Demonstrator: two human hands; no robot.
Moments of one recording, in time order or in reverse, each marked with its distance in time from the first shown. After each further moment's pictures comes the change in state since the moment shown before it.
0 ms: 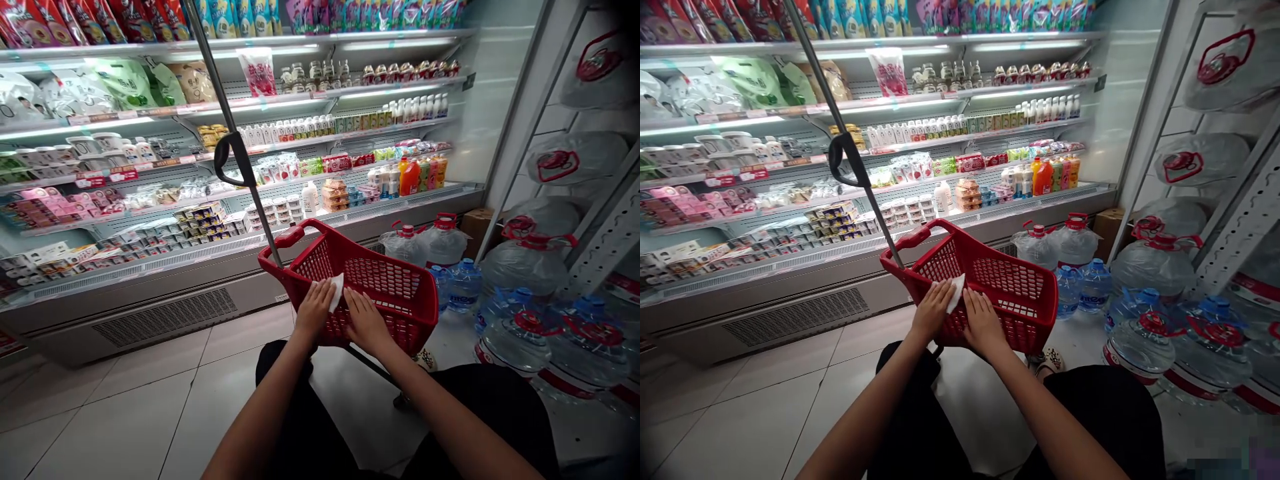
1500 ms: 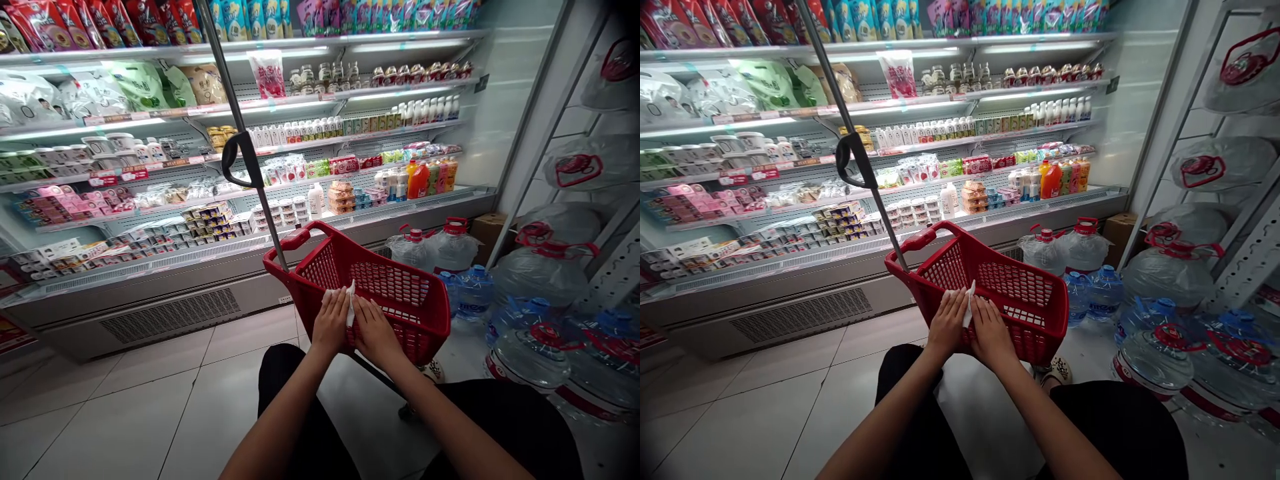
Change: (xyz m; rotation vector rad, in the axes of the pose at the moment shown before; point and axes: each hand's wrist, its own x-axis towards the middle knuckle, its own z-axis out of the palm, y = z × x) left_hand -0.004 0.032 0.006 0.020 0.041 -0.026; right_hand -0.012 0.005 0.007 -0.027 0.079 -0.049
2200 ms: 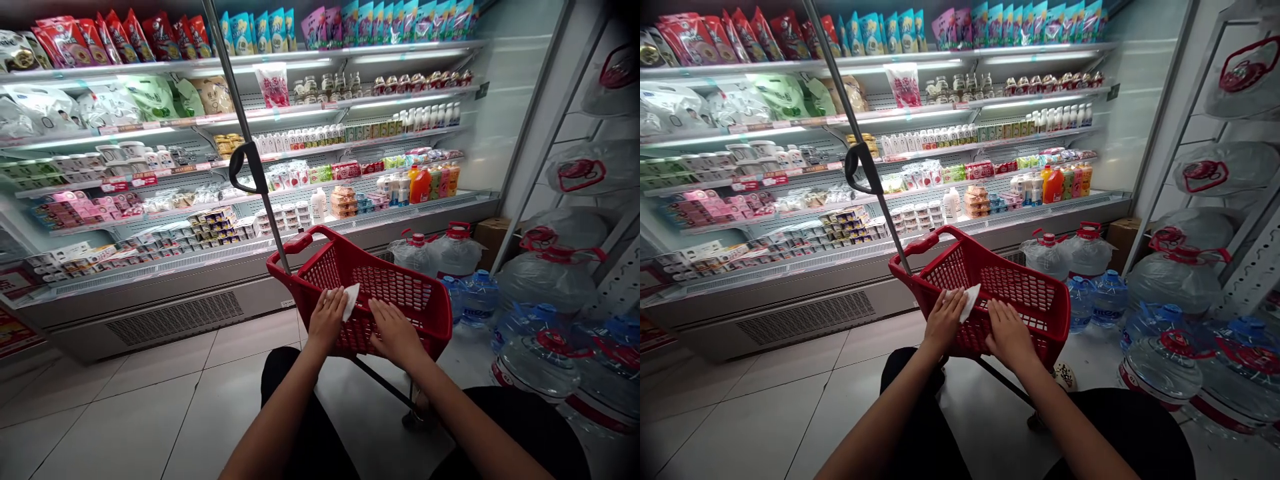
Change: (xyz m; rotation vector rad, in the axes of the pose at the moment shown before) left_hand 0.009 -0.009 -0.008 -0.008 -0.047 -0.029; right_hand -0.010 0.034 -0.009 -0.043 -0.031 0.061
